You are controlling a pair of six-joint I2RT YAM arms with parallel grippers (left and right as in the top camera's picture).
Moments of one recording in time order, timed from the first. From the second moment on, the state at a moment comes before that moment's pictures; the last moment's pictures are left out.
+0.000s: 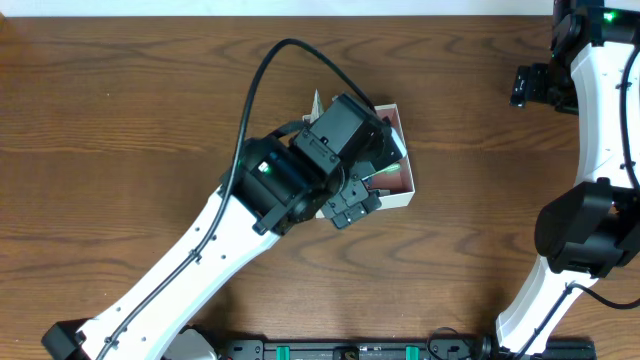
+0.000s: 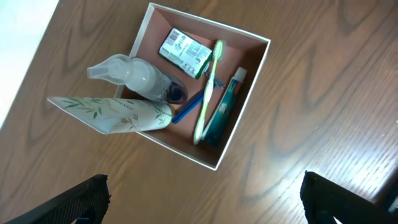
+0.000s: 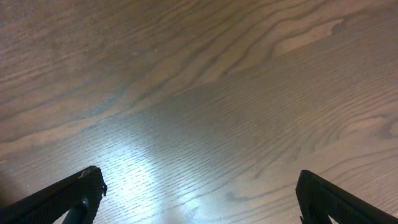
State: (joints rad) left arm -0.80 1.52 1.71 -1.23 -0.09 0.30; right arm -0.14 2.07 2.10 -1.43 0.28 0.20
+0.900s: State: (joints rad) left arm -0.68 1.08 1.70 -1.42 -0.15 -0.02; right arm -0.14 2.07 2.10 -1.43 0.28 0.20
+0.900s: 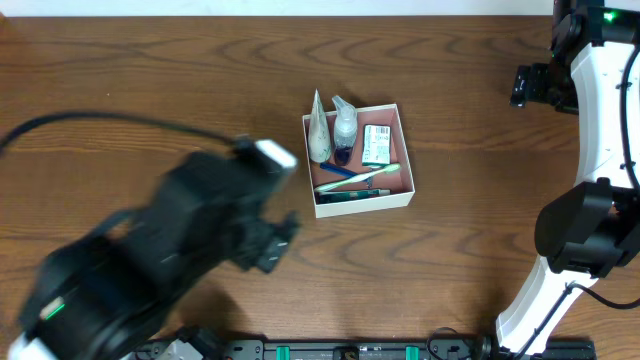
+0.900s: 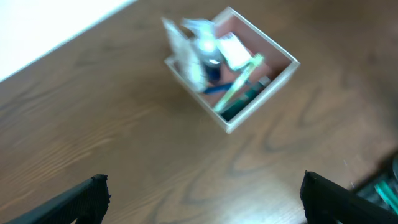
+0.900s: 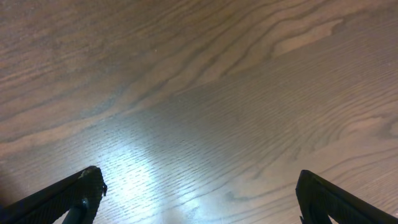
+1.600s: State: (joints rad) left arm -0.19 0.27 0.79 -0.46 -0.02 0.07; right arm -0.14 2.07 2.10 -1.43 0.28 0.20
